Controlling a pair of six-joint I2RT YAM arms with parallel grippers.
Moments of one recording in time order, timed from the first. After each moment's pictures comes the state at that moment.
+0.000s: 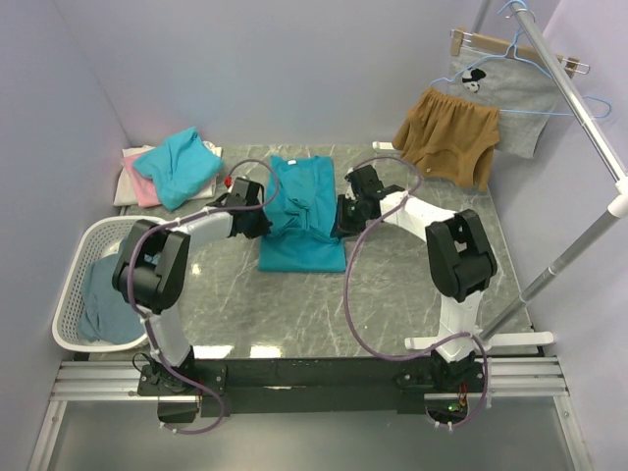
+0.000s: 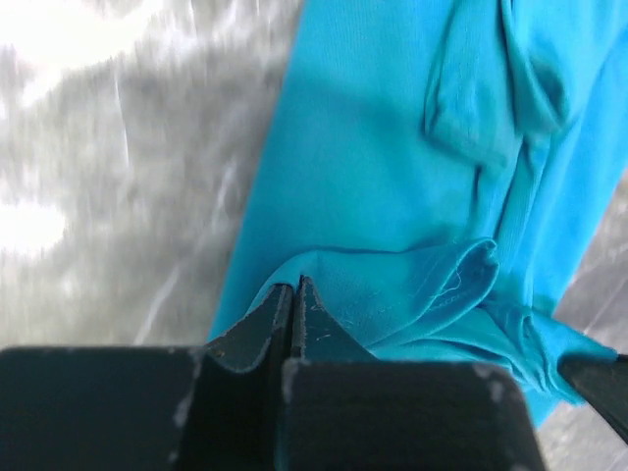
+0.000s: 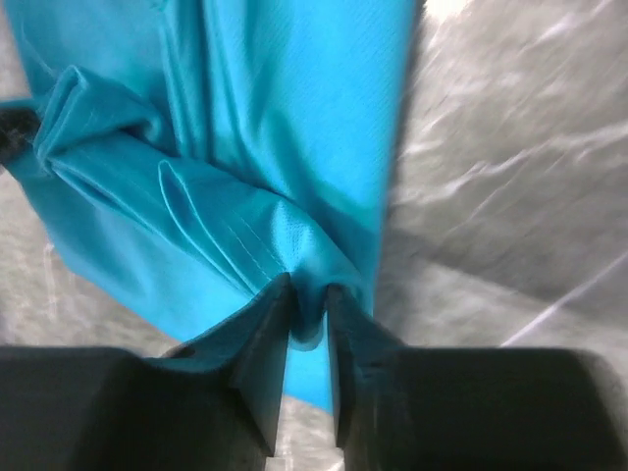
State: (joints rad) left arm -0.38 1.80 1.10 -0.20 -0.04 -0.79; right arm 0.43 1.93 1.34 -0.43 -0.27 0.49
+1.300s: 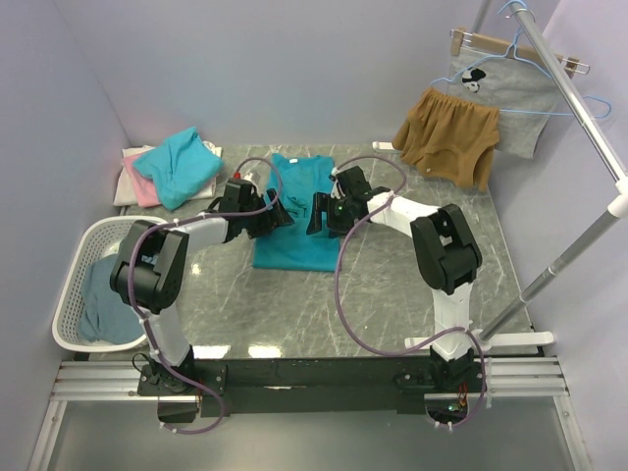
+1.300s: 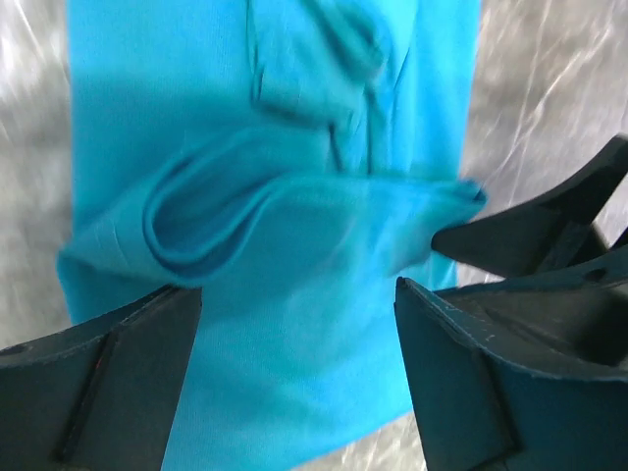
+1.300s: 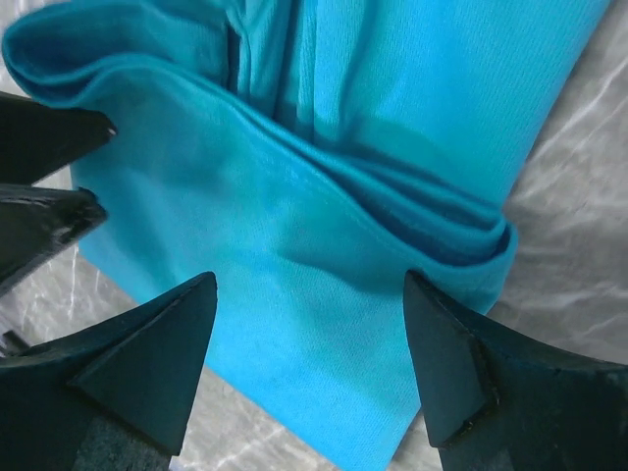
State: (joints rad) left arm -0.34 1.82 1.03 0.06 0.28 -0.68; right arm 0.46 2.04 1.41 -0.32 -0.36 0.47
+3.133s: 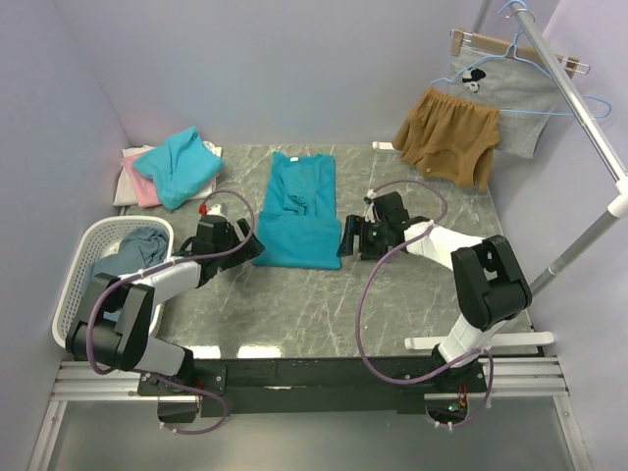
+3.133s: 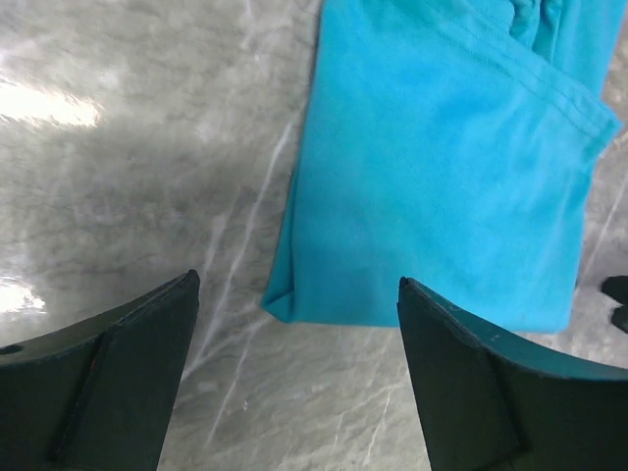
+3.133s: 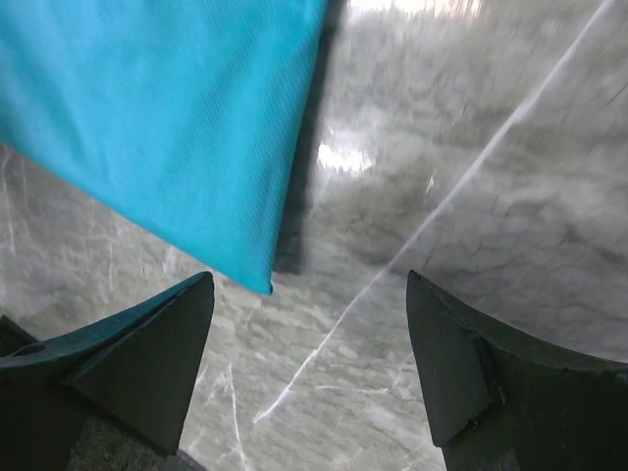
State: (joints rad) left arm -0.29 1.42 0.59 0.11 0.07 -0.67; right arm 0.36 1.67 0.95 -0.24 -0.32 0.44
